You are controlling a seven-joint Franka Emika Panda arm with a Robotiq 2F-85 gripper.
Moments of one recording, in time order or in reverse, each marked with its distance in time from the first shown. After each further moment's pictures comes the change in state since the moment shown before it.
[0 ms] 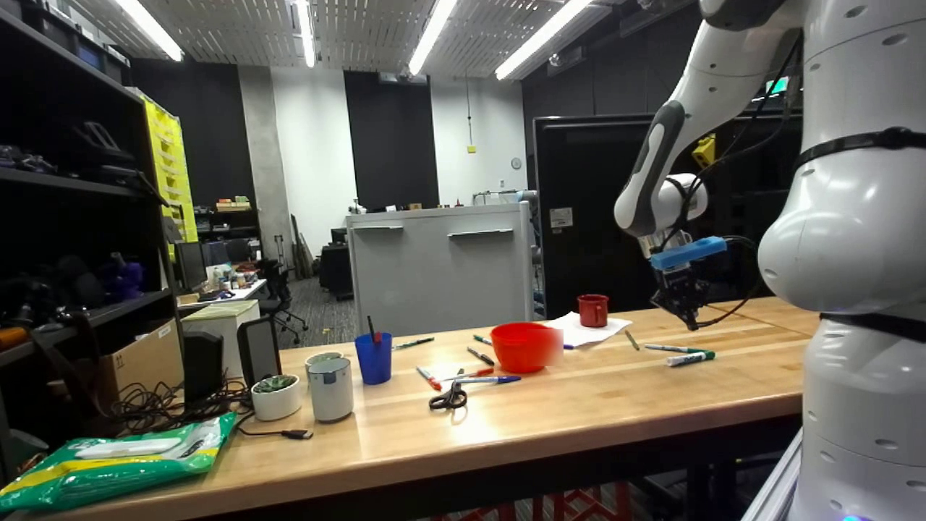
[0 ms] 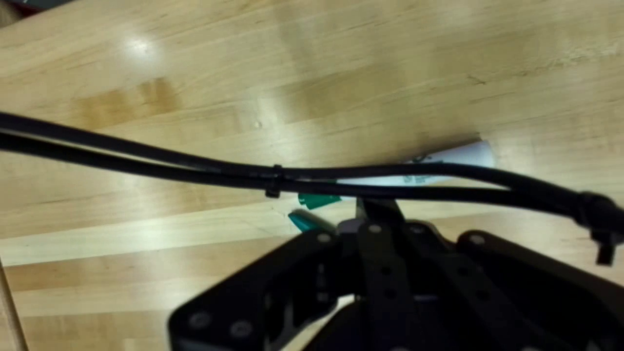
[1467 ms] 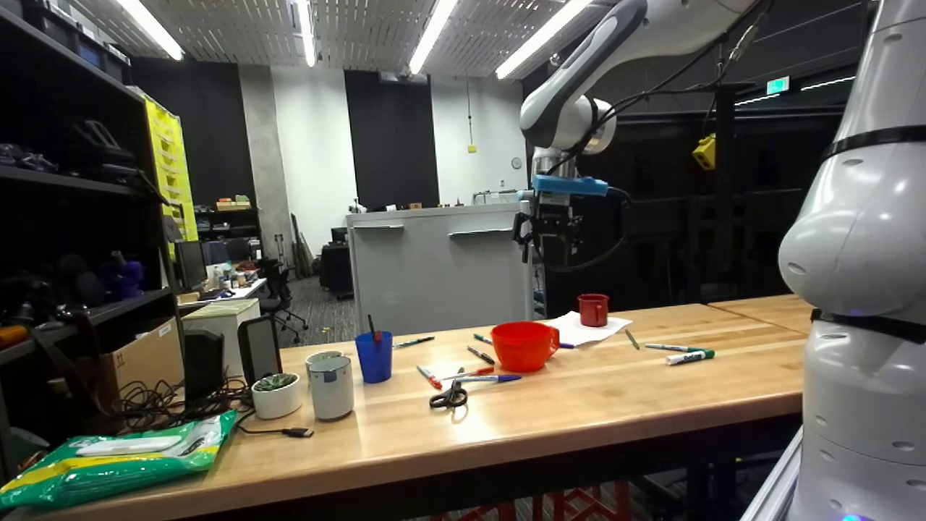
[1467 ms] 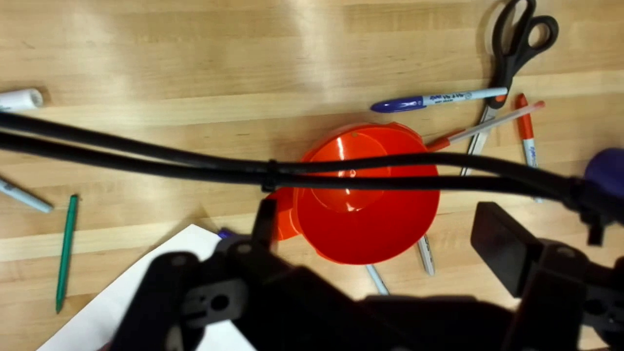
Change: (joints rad) arm 0.199 -0.225 0.328 0.146 0.444 -0.140 0.079
